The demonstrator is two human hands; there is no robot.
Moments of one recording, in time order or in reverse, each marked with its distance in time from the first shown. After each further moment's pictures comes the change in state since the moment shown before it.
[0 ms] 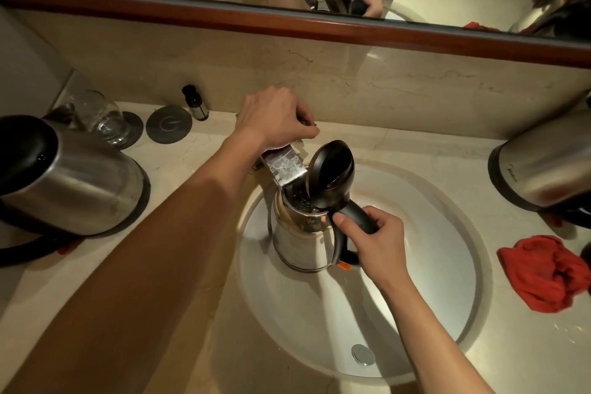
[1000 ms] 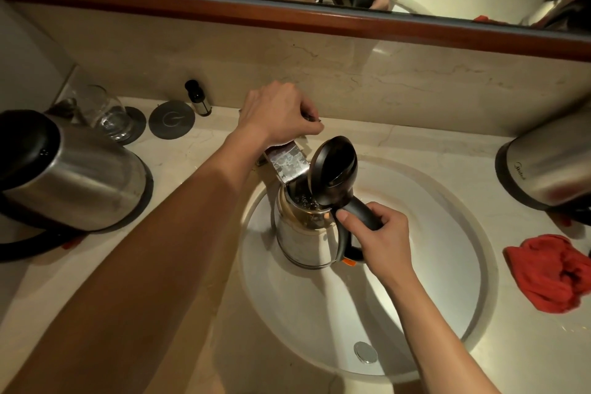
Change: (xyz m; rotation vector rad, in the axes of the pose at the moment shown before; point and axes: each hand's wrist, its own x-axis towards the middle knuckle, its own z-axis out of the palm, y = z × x) left_hand 0.000 -0.001 0.001 -0.005 0.008 0.001; right_hand 0.001 -0.005 -0.001 -0.020 -0.022 0.008
